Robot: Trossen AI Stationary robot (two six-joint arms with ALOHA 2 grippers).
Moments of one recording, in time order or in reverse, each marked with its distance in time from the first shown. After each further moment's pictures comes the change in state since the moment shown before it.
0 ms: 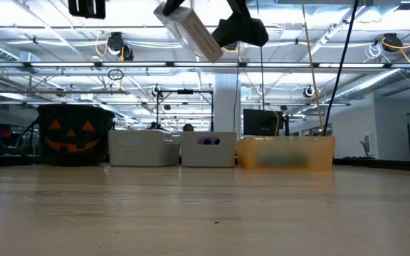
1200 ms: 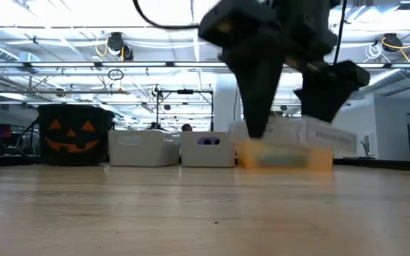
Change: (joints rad) left arm -0.342 -0.013 0.000 -0.055 -0.286 0.471; right arm 0.124 0.225 -0.002 -0.357 -0.204 0.480
